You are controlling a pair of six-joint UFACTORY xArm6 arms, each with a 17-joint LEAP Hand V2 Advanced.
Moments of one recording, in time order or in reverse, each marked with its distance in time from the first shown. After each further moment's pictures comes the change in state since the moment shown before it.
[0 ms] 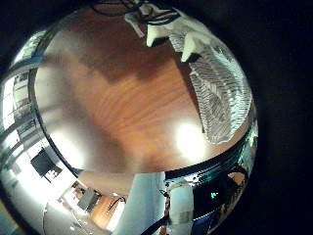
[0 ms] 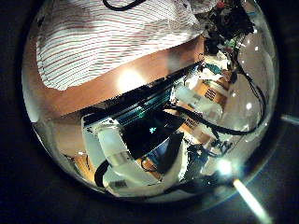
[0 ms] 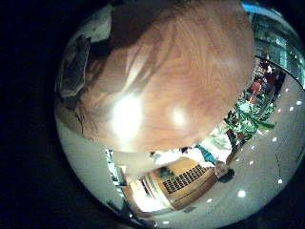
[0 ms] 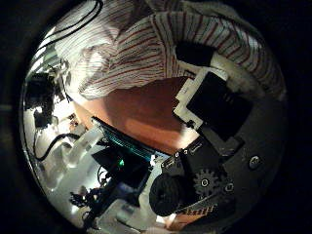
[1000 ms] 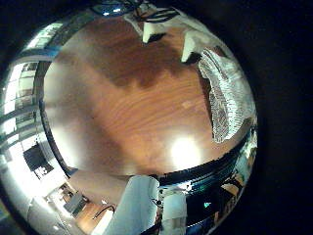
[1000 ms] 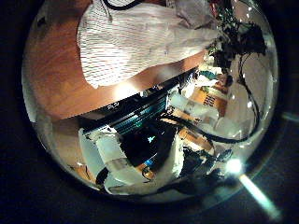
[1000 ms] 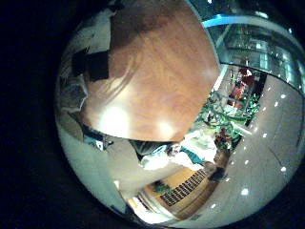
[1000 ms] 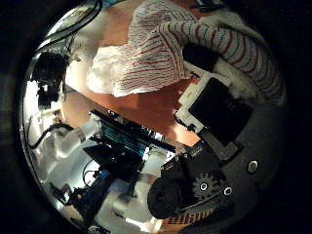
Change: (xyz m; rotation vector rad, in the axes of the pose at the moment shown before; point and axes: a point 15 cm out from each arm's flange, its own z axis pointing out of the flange) left arm -0.043 0.037 -0.062 0.157 0.058 -0.095; right arm -0.067 0.047 -0.136 0.175 0.305 -0.133
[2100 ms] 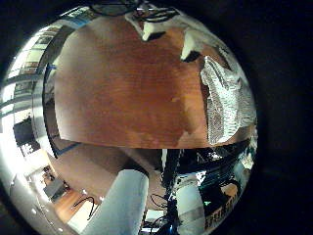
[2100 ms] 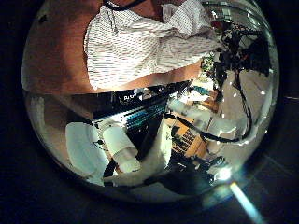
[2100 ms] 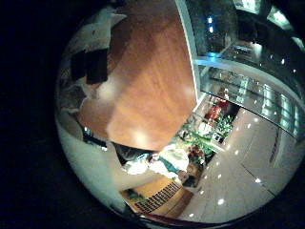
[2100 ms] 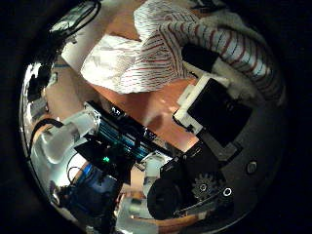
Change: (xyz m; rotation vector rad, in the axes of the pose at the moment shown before) left arm -0.082 0.066 0.004 0.025 0.078 -0.155; right arm -0.080 -0.064 -0.075 0.047 0.115 -0.091
